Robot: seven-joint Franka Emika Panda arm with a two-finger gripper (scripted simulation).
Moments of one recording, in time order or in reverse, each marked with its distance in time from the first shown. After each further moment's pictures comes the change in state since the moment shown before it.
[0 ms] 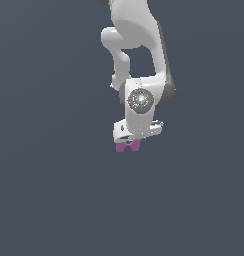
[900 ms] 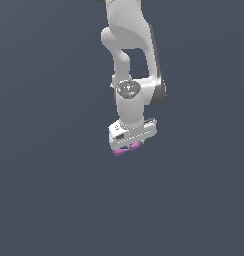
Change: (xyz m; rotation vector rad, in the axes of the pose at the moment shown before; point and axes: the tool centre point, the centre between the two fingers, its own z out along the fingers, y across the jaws) arm 0.028 0.020 -0.003 -0.024 0.299 -0.156
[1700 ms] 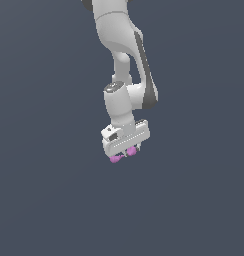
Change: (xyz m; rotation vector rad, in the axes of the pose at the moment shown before) arm 0.030 0.029 -0.001 -0.024 0.321 -0.157
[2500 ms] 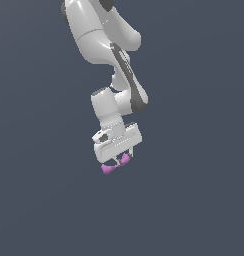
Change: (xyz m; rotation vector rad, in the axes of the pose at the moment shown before) arm 0.019 0.037 0.001 -0.020 0.280 -0.120
